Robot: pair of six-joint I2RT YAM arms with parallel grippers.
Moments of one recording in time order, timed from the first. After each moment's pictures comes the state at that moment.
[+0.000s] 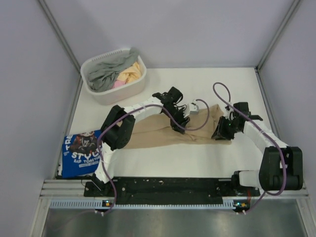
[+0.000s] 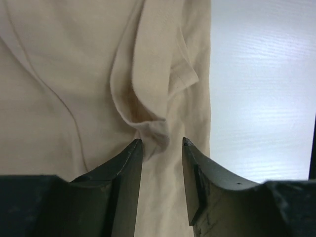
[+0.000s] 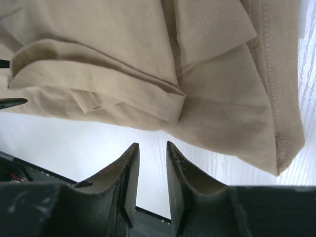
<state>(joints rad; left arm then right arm) -0.72 2.14 1.68 -0.65 0.71 0.52 0.02 1.31 0.75 -0.61 -0.39 0.31</state>
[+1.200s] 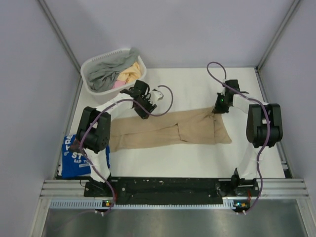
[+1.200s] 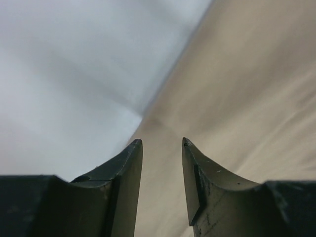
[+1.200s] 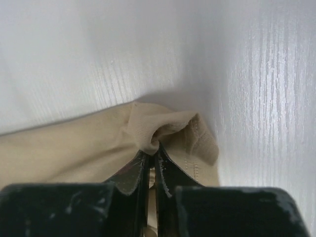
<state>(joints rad) -0.45 1.92 1.43 -0.61 0.23 0.48 0.04 1.88 1.21 -0.39 -0.18 0.31</state>
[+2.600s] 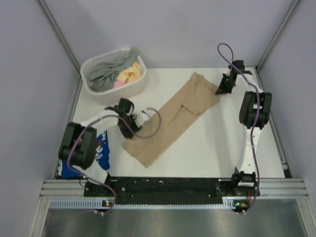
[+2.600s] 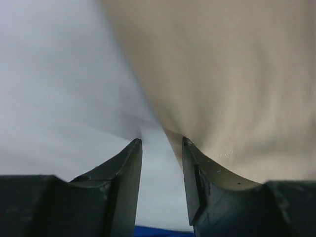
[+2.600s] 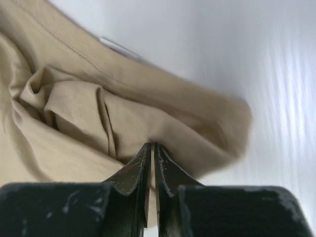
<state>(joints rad) -0.24 1.67 1.00 -0.57 0.19 0.74 -0.08 2.24 1.76 -0.65 -0.25 0.33</state>
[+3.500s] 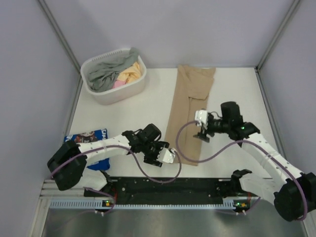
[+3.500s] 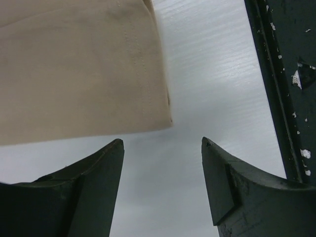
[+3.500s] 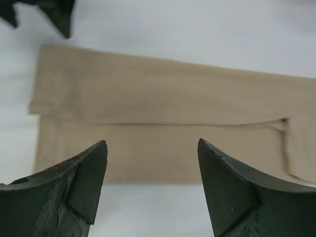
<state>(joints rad) -0.90 1.37 0.76 -0.48 0.43 0.96 0.32 1.04 0.80 -0.36 -0.72 -0.79</state>
